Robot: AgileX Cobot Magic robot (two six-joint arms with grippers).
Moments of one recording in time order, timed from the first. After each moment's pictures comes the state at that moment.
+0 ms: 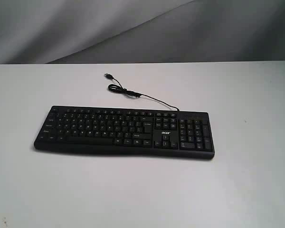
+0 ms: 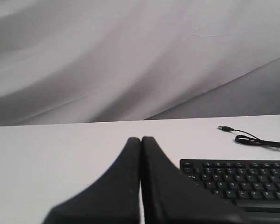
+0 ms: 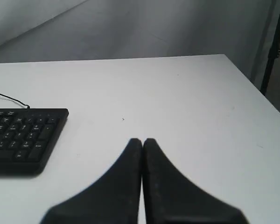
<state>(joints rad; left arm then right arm) 0.15 0.00 0.00 0.12 0.12 -0.07 -0.07 0.00 0.00 0.02 0.34 0.00</state>
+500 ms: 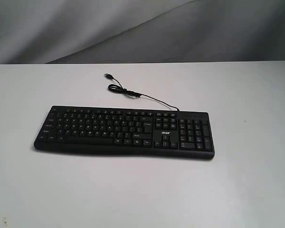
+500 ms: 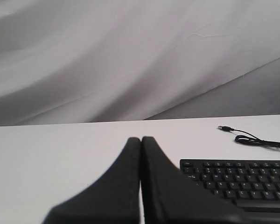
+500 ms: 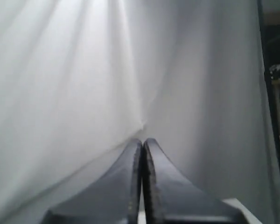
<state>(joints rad) 0.15 0.00 0.00 0.12 0.12 -0.07 -0.07 0.00 0.00 0.07 -0.24 0.07</state>
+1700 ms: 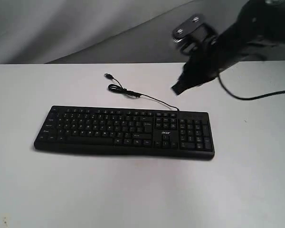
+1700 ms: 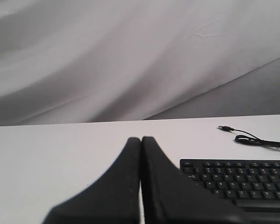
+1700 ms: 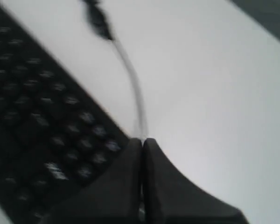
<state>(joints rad) 0.15 0.00 0.00 0.12 0.12 -0.07 0.34 1.88 -1.38 0.32 0.59 -0.73</state>
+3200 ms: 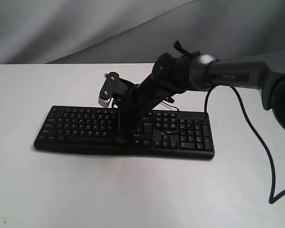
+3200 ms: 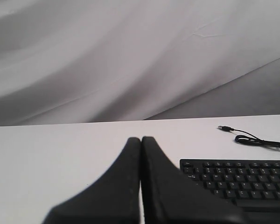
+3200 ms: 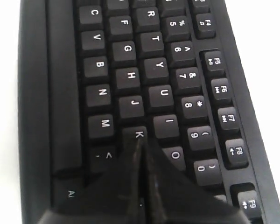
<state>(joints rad) 0.15 0.00 0.00 0.12 0.12 -0.07 0.57 2.29 -1.65 0.68 0.63 -1.28</state>
